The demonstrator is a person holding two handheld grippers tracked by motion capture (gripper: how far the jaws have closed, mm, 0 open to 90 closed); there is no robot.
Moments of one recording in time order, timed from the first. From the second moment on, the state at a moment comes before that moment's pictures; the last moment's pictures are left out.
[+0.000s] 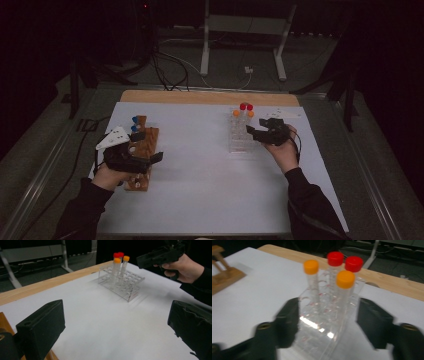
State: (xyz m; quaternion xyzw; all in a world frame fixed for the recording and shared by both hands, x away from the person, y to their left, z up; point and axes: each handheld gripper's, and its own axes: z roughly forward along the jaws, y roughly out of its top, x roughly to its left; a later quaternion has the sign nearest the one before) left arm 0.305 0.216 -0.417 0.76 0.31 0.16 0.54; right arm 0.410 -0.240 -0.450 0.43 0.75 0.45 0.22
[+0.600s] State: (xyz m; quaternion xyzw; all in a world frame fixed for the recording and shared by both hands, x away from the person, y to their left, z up) left arm 0.307 0.214 -0.420 0.77 0.31 0.16 0.53; right arm 0.446 -0.232 -0.468 0.47 0.75 0.42 0.21
